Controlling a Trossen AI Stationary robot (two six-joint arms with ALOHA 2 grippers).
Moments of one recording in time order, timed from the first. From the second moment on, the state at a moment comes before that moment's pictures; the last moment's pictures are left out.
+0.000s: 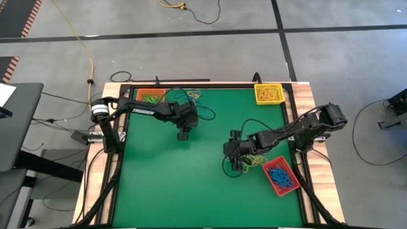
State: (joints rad) left arm 0.32 1.80 1.02 -0.33 0.01 0.45; right arm 0.21 1.56 0.83 -0.25 0.21 0.12
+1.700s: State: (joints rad) left arm 0.34 1.80 1.02 -0.34 -0.01 0.45; right arm 0.23 1.56 0.83 -0.22 0.21 0.16
